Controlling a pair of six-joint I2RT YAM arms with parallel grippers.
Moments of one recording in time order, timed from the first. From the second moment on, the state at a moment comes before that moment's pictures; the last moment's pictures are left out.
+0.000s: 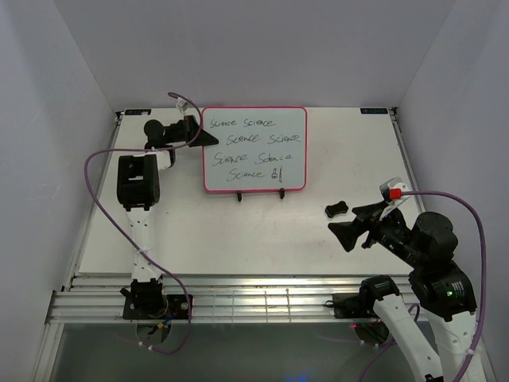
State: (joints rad) left arm 0.02 2.48 1.67 1.32 1.46 -1.35; right arm 0.29 0.37 0.89 -0.76 -0.43 0.12
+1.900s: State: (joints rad) left arm -0.13 0.71 0.76 -0.44 0.73 -0.47; right arm 0.29 1.13 0.84 -0.68 0.41 0.87
